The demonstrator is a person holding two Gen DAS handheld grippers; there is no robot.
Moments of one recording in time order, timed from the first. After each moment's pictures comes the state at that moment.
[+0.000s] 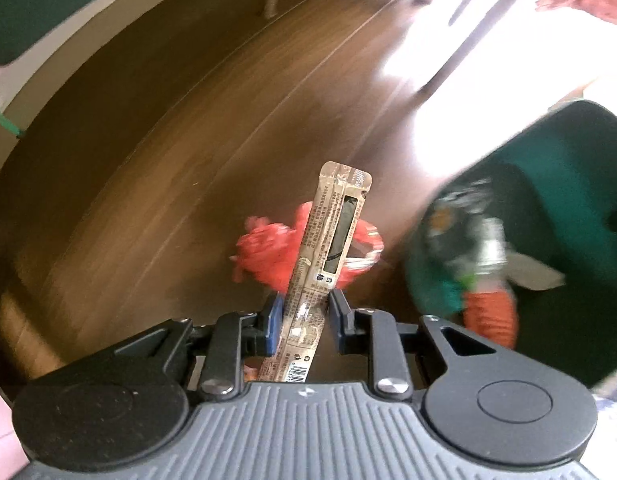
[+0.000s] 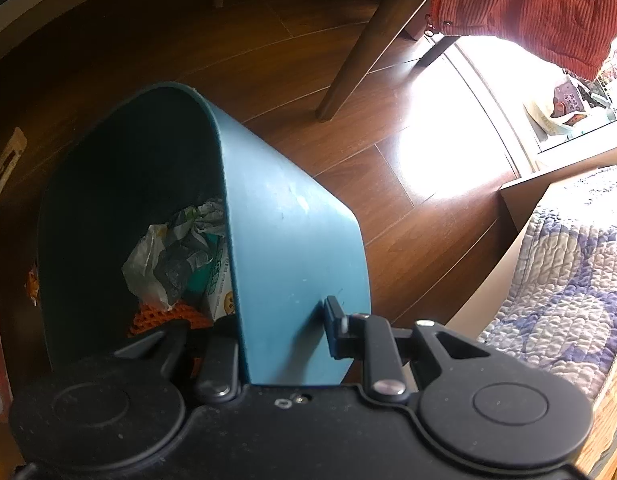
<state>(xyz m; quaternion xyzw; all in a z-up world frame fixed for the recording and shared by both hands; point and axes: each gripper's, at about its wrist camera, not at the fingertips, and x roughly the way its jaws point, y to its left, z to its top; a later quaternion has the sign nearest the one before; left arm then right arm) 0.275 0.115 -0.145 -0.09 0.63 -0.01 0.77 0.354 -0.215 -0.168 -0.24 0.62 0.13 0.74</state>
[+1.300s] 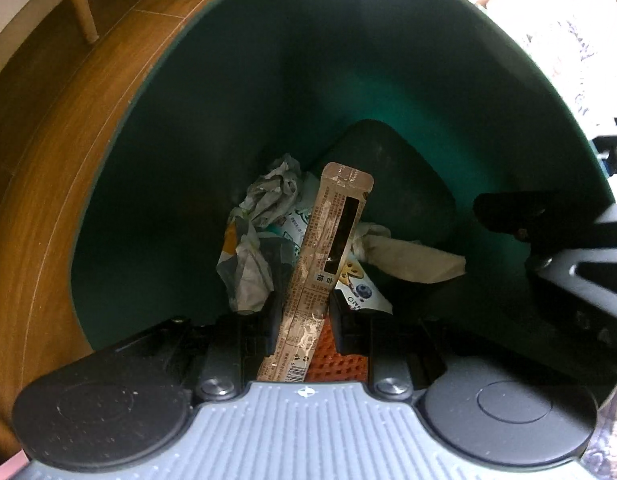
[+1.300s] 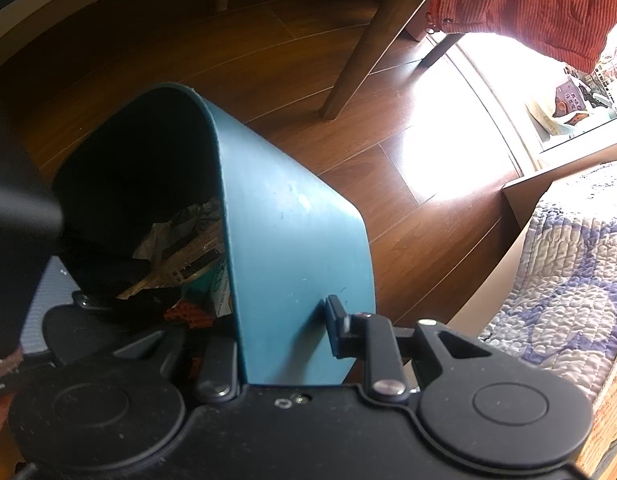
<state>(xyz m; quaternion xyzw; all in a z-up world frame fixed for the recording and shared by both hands) 0.330 -0.070 -0.177 -0.03 0.64 -0.13 0.76 0.352 -0.222 -0.172 -0.24 0.61 0.14 0.74</state>
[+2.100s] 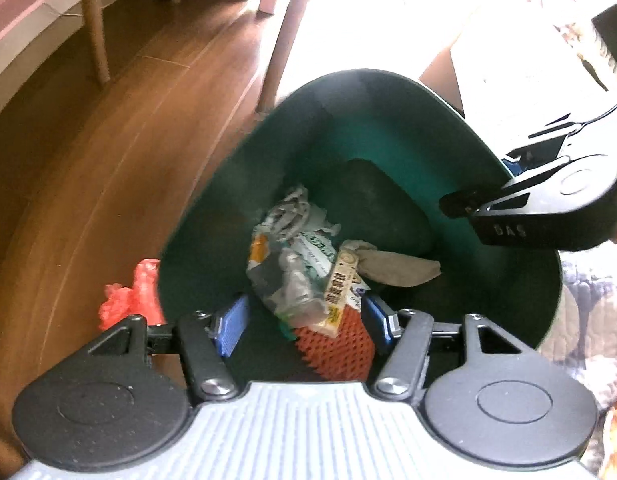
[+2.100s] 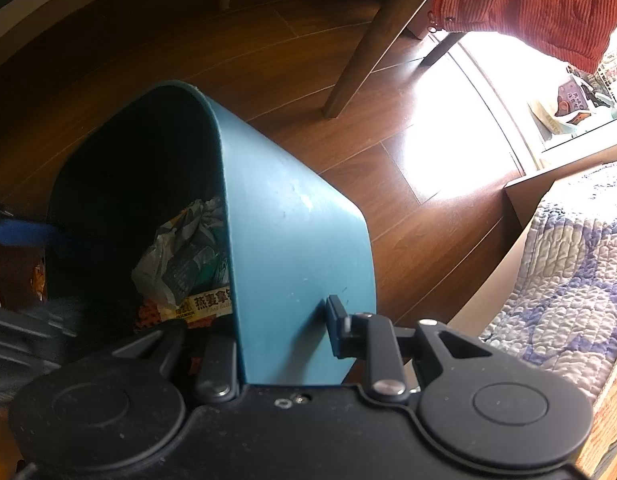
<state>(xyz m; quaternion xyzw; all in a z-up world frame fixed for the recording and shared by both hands) 0.289 -0.003 -0.122 -0.06 0.58 -0.17 0.80 0.354 -0.222 -0.173 -0.24 0.62 0.14 0.74</state>
